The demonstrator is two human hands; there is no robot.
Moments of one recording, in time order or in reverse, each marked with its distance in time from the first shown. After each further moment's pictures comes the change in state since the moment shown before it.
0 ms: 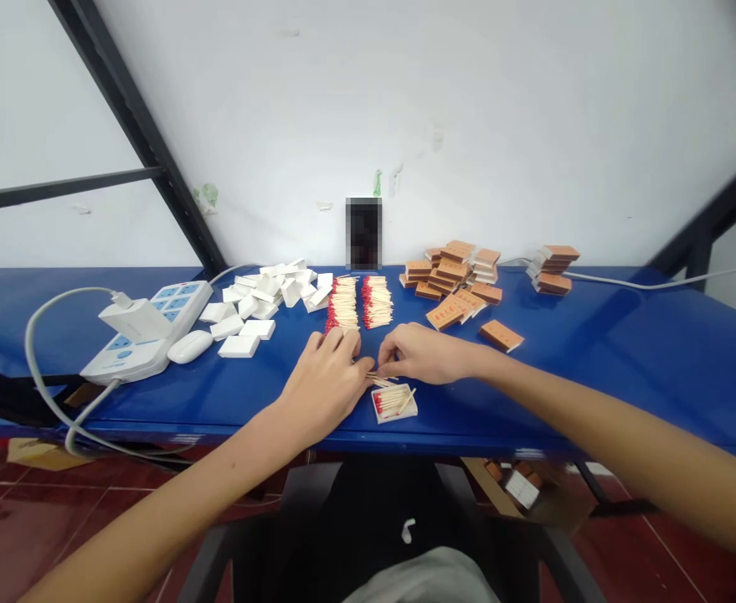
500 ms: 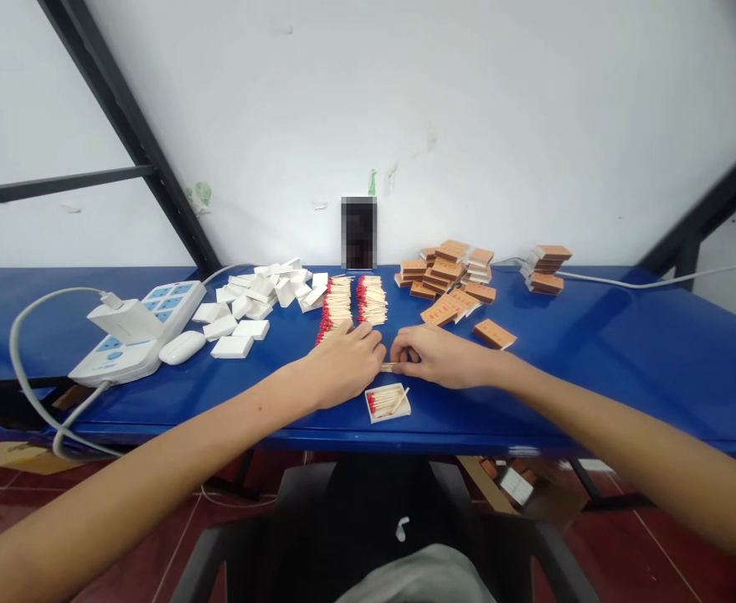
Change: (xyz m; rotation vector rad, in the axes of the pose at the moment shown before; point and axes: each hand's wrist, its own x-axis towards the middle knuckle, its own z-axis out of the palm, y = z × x) left_hand 0.041 -0.008 0.010 0.126 -0.143 0.338; right_hand -0.023 0.023 0.004 -0.052 0.124 -0.006
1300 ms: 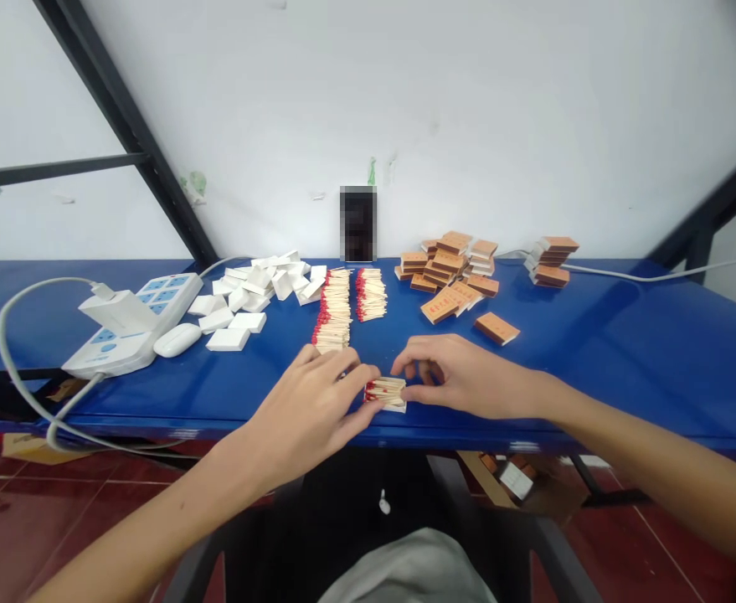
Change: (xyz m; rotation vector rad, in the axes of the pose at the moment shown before) left_hand -0.054 0.040 -0.026 -0.395 0.223 -0.280; right_hand -0.042 -0.018 0.000 0.133 0.035 -0.060
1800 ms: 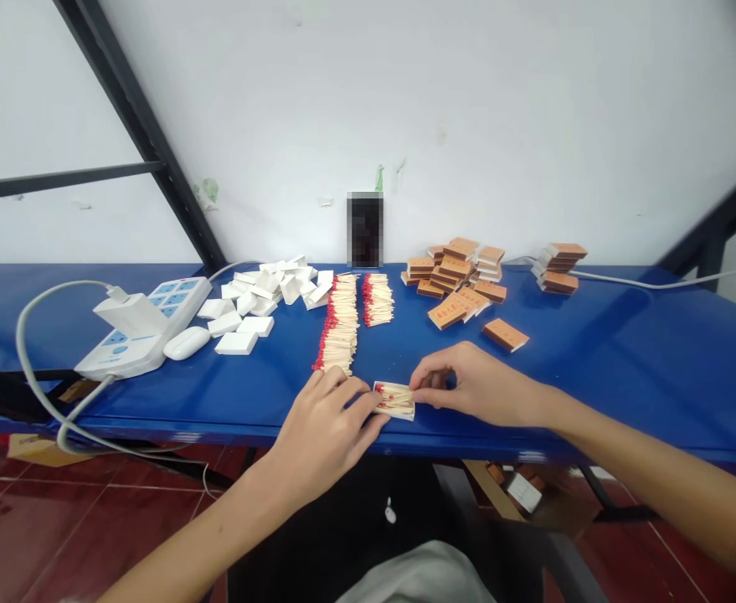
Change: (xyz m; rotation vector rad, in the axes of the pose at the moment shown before) left_hand -0.016 0.007 0.034 -0.026 0.189 -0.055; right_hand 0.000 0.005 0.007 0.231 -0.006 0.155
